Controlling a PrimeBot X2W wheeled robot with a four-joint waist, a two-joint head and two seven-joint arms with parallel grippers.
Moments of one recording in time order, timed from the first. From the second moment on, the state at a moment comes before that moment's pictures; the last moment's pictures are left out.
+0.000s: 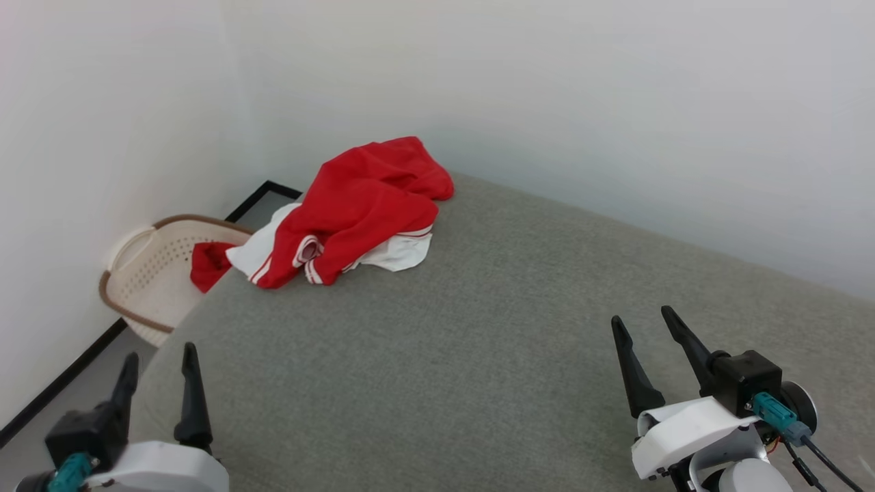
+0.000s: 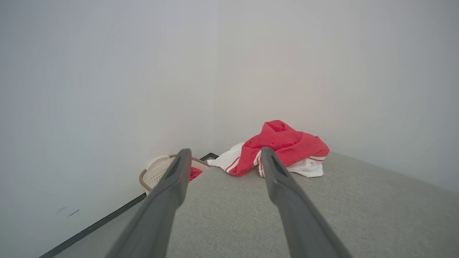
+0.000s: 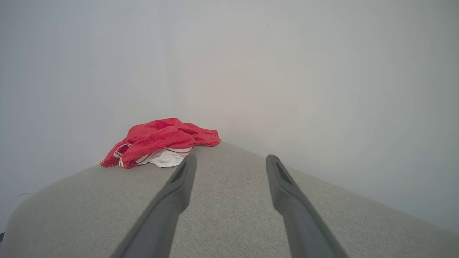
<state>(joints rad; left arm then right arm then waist) 0.02 0.23 0.07 0.06 -0.30 0.06 -0.14 -0.18 -0.05 0.13 0.29 0.14 0.13 -0.20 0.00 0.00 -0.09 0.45</state>
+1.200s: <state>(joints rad) -0.93 0.38 0.06 0.48 -0.68 -0.06 0.48 -0.35 -0.31 0.11 -0.21 0.09 0.13 0.09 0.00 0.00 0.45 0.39</state>
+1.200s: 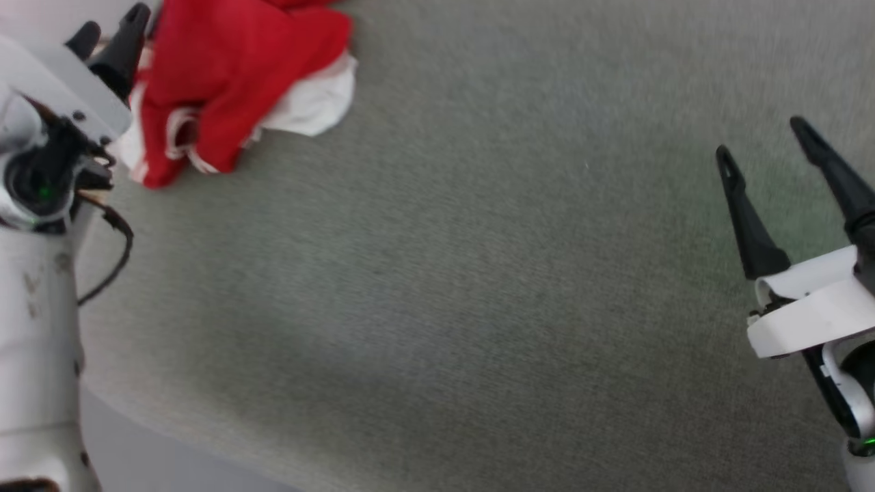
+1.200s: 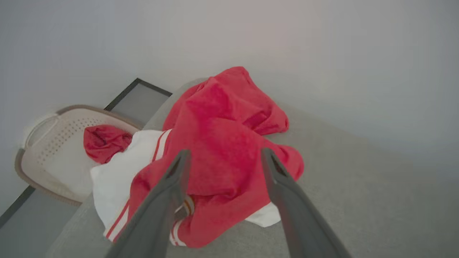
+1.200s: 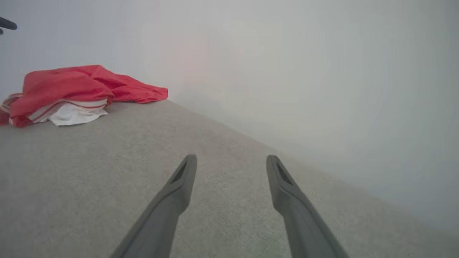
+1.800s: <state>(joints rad) -1.16 0.42 0.03 0.91 -0.69 -0.05 0.60 -0.38 -0.36 0.10 -0.41 0.10 0.13 0.21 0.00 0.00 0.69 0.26</state>
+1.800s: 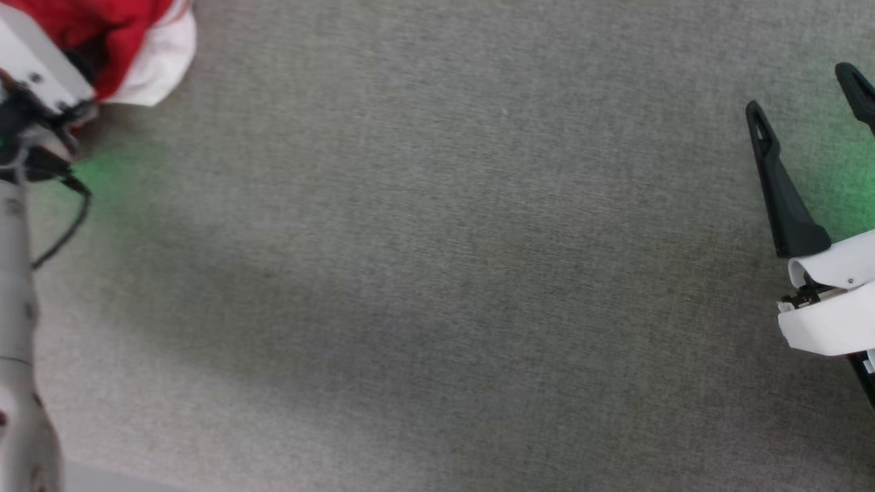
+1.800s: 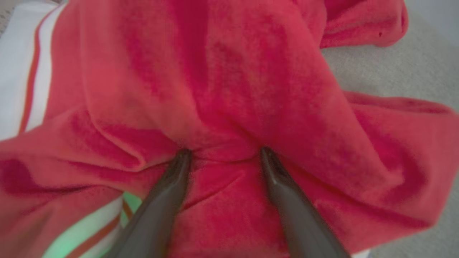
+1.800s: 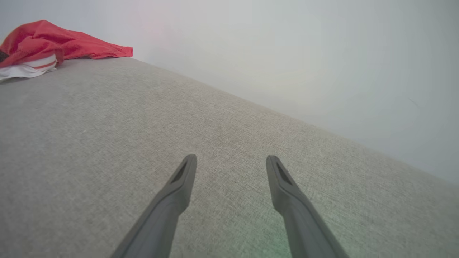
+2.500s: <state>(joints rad) -1.28 0.47 -0.04 1.08 -0.64 -0.11 0.43 -0.37 -0.32 0.11 -0.37 0.12 0.13 0.20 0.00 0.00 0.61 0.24</state>
